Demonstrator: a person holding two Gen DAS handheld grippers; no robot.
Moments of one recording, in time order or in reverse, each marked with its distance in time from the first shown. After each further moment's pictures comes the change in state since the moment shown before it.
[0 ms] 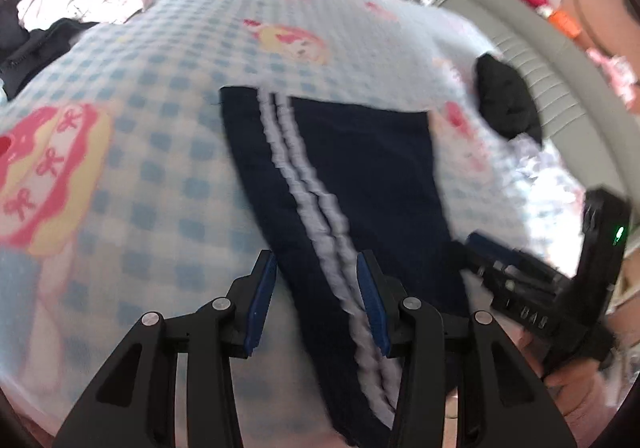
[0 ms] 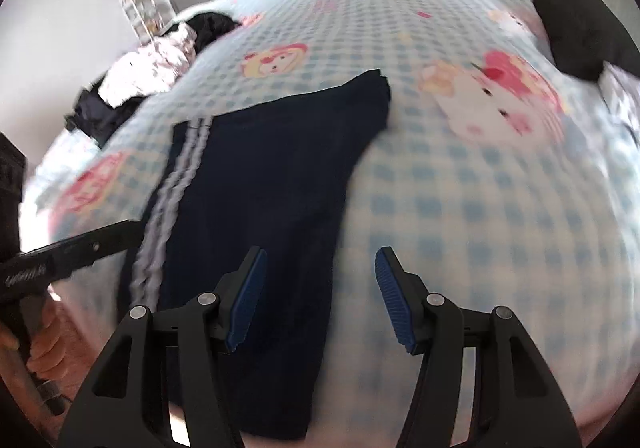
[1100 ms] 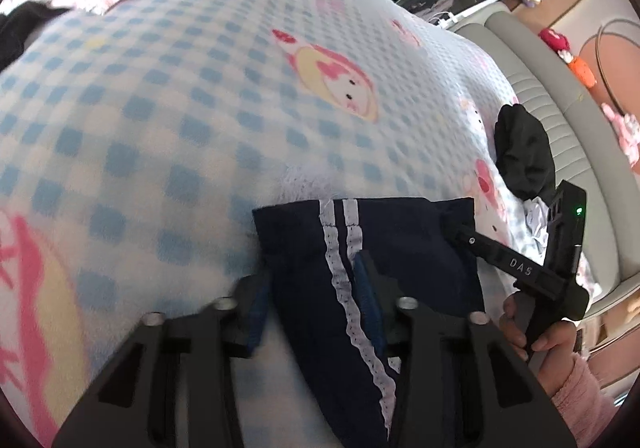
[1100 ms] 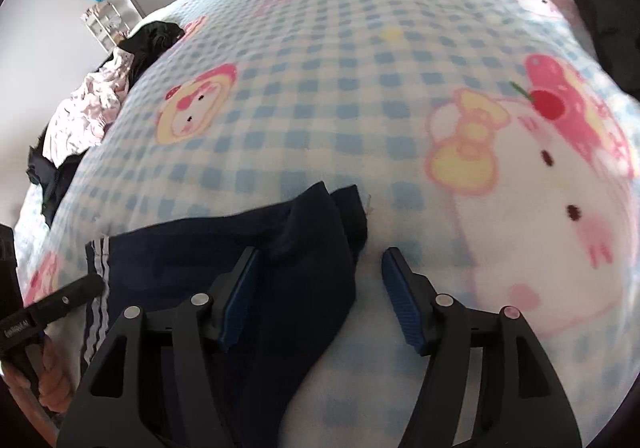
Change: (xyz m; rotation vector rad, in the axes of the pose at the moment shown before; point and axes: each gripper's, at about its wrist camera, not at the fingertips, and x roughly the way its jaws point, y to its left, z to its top) left arm 0.061 0.052 0.091 -0.087 -0.024 -0.144; right arm 0.099 -0.050 0.106 0.136 0.033 0.061
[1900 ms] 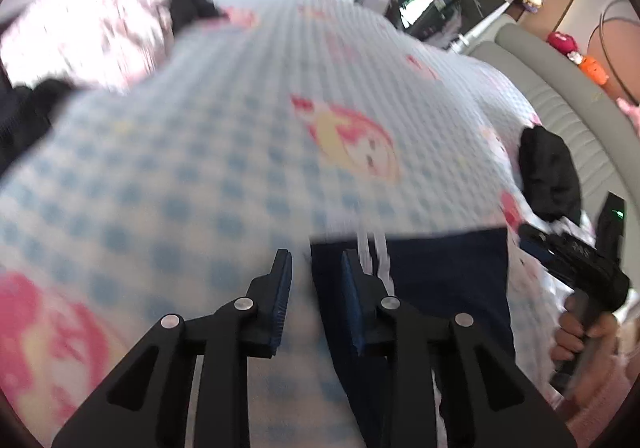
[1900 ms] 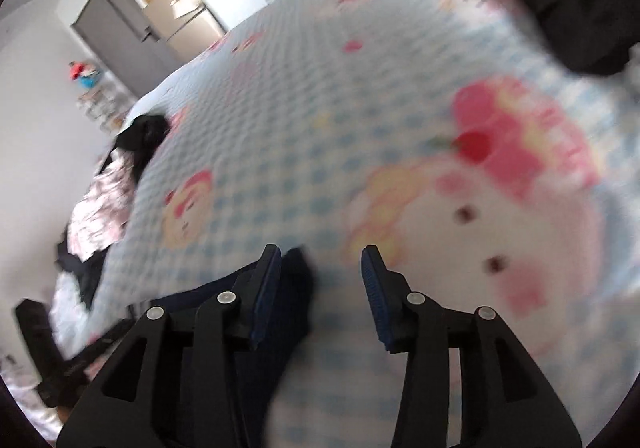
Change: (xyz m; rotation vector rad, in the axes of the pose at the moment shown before) left arm -0.027 -0.017 0.027 0.077 -0.180 0.137; right arm -0.047 -0.054 0.026 0.188 -0.174 0.010
